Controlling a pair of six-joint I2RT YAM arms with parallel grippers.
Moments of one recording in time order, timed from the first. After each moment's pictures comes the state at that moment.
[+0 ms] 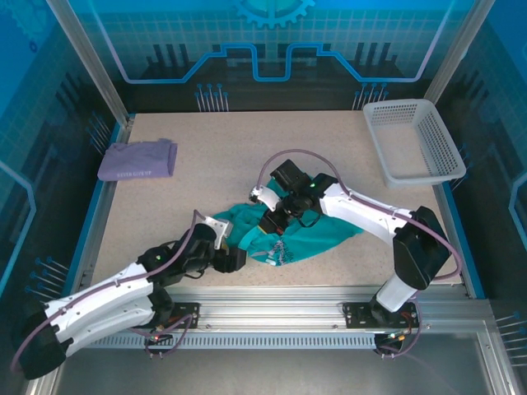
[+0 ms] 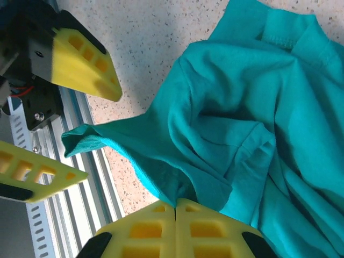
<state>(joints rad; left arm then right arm) -0.81 0.78 0.42 -0.41 0.03 -0.57 0.75 1.64 1.25 -0.71 -0.51 -0.12</state>
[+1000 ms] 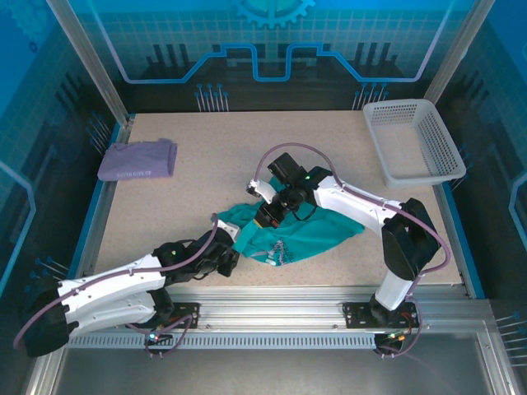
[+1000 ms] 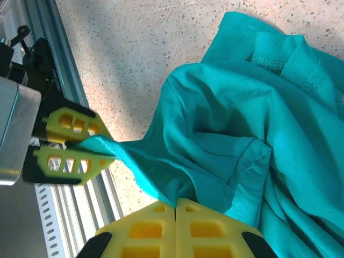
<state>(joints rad) -0.93 0.93 0.50 -0.53 -0.16 -0.54 0.72 1.72 1.32 -0.70 -0.57 -0.08</state>
